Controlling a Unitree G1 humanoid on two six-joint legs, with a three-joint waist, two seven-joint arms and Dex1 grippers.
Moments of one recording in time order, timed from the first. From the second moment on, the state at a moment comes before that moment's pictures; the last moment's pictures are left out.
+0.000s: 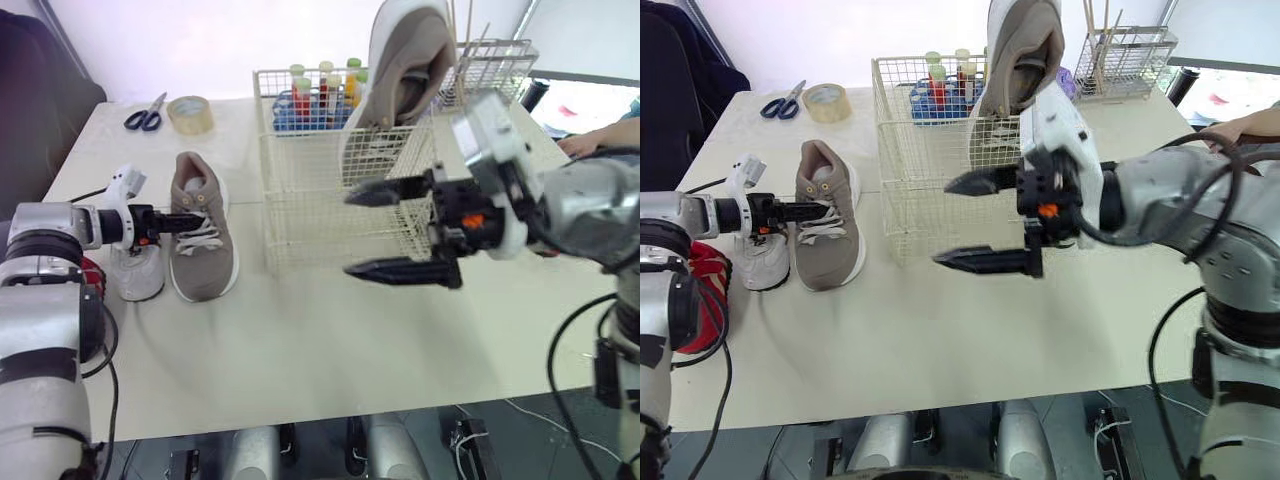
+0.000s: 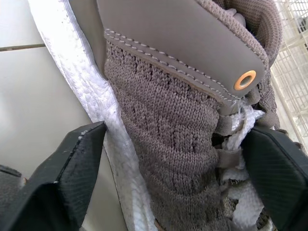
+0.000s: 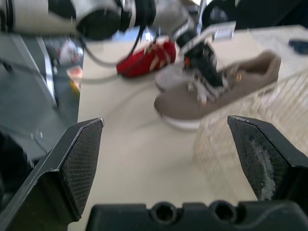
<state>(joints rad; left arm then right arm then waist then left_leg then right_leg) -1.14 0.78 0.00 1.26 -0.15 0.69 -1.17 -0.86 -0.89 -0.06 -0.59 1.08 1.12 0.85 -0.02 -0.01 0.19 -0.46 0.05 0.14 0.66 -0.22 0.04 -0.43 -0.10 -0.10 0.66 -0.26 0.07</state>
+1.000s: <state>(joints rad) -1.12 0.58 0.32 0.23 -0.39 0.31 -0.68 -0.96 -1.00 -0.13 -0.12 0.73 0.87 0.97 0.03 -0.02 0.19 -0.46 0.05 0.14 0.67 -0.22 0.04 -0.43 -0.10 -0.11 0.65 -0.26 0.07</state>
